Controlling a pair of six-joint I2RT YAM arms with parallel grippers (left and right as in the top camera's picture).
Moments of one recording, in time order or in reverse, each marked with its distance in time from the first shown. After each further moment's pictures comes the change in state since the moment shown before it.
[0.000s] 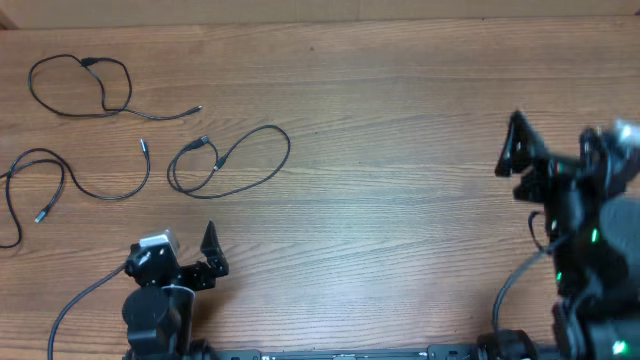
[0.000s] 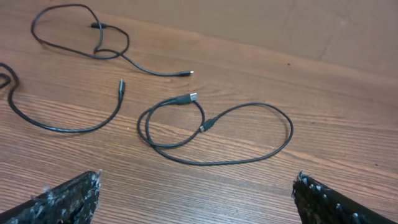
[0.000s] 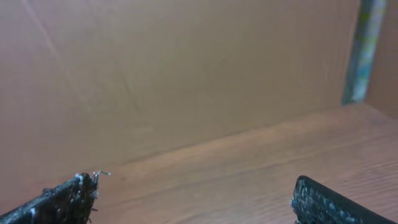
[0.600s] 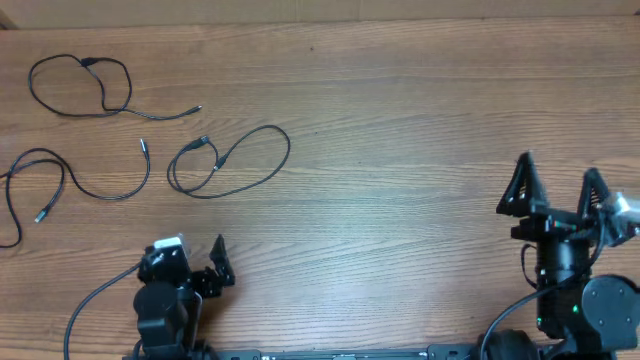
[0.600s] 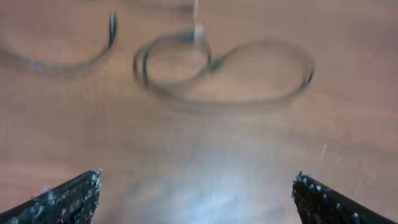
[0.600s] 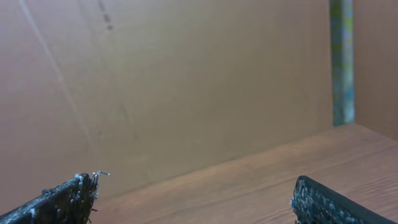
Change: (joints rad) left arm 0.000 -0.006 -0.075 -0.108 0.024 0.010; right arm -0.010 -0.295 -0.312 0.201 0.026 0.000
